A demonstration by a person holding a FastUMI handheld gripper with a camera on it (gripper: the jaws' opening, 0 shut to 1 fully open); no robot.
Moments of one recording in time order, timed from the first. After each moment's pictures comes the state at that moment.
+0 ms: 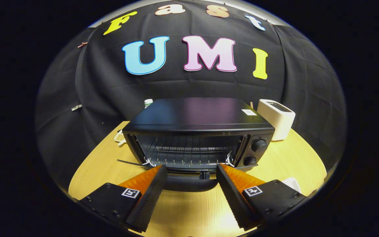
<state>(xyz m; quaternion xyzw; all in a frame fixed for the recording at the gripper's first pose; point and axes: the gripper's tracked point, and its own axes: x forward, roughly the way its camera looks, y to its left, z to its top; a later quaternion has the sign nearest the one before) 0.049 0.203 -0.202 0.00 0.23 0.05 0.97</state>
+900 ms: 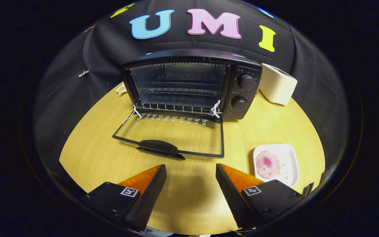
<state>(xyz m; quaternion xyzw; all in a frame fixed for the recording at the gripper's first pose) -0.037 0.122 -0.276 -0.04 0.37 0.09 0.93</state>
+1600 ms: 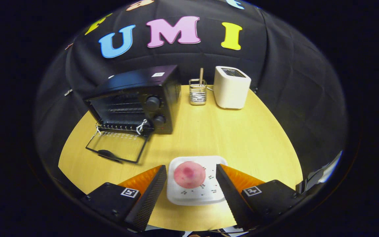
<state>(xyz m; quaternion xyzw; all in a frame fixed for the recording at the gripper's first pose) -0.013 -0.087 -0.223 -0.01 0.36 0.02 0.93</state>
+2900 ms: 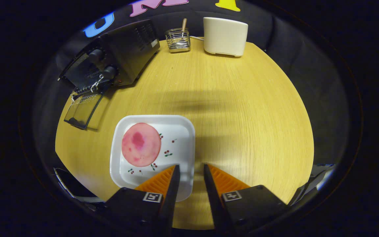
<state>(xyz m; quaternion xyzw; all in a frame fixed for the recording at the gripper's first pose) -0.013 -0.158 -0.345 -0.01 0.54 0.05 0.84</state>
